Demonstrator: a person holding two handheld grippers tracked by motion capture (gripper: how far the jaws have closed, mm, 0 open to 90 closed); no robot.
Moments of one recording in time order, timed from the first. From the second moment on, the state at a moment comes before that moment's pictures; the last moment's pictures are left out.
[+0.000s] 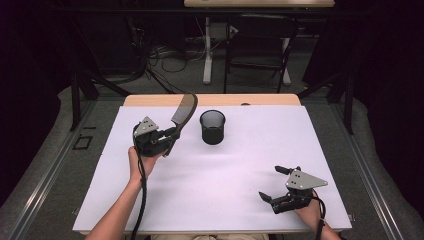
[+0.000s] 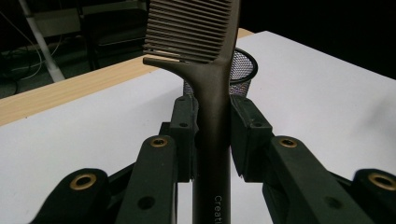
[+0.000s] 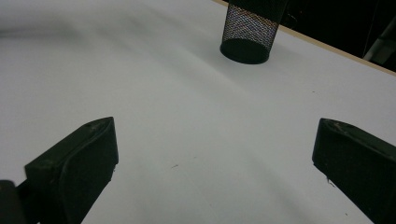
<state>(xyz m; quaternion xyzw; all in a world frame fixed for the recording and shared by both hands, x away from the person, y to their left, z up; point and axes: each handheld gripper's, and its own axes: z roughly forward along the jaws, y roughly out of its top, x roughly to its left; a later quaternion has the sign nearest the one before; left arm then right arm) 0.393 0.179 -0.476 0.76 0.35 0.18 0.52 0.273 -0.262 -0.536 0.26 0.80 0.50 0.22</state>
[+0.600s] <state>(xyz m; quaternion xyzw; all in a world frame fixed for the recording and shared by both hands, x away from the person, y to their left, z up) 0.403 0.170 -0.468 0.76 0.35 0.18 0.53 0.273 -0.262 -0.536 0.26 0.80 0.50 0.22</state>
